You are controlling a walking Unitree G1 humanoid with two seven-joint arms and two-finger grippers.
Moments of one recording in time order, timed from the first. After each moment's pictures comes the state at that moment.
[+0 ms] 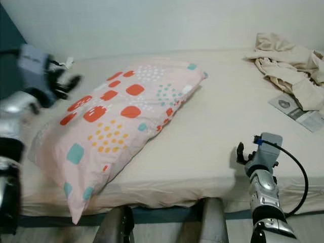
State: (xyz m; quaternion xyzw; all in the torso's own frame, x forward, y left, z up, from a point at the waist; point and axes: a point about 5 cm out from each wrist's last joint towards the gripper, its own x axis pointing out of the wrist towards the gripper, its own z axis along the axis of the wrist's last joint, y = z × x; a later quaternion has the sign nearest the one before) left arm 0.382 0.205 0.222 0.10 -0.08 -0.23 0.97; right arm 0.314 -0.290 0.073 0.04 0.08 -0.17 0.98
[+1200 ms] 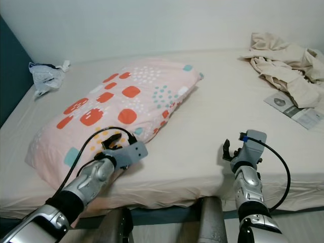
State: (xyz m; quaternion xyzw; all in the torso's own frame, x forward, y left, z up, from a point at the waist) left arm 0.339 0.127 0.070 0.53 0.08 -0.16 0.83; right arm 0.327 -0.255 0.071 0.06 0.08 -0.14 0.99
